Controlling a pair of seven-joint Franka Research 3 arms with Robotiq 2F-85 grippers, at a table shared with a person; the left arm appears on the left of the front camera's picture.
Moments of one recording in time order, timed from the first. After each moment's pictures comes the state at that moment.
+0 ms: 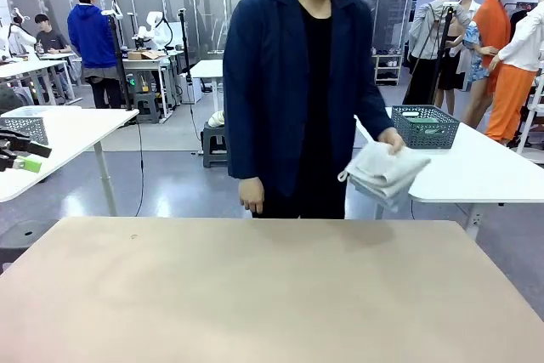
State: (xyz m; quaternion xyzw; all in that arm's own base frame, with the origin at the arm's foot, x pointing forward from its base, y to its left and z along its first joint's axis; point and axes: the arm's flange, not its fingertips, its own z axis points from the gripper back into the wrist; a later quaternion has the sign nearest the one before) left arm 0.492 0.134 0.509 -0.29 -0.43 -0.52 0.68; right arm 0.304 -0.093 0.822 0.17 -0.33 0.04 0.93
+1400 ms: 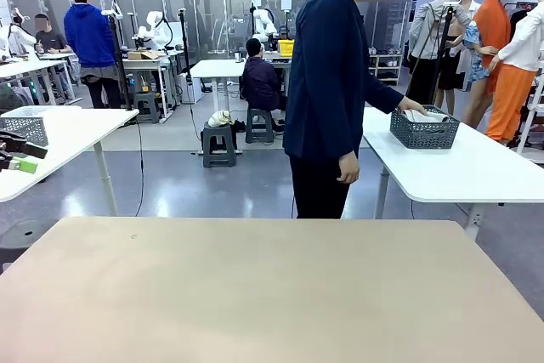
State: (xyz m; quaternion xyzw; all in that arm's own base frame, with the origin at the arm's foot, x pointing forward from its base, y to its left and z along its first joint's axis) left arm 0.489 0.140 0.507 -0.29 -0.43 -0.51 0.69; right arm 0.301 -0.085 0.814 0.17 -0.34 0.04 0.92
